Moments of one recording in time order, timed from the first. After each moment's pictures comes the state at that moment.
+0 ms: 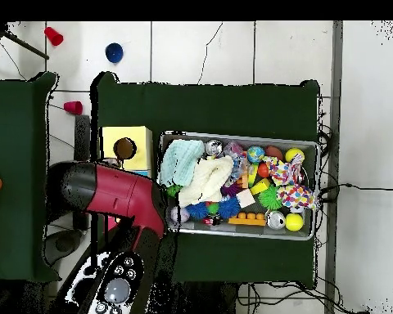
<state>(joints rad) 0.38 -0.52 -0.43 1.53 0.53 0.71 2.92</state>
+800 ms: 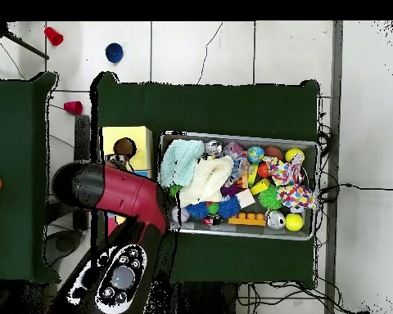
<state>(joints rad) 0.38 -0.46 -0.43 1.54 0.59 0.58 2.92</state>
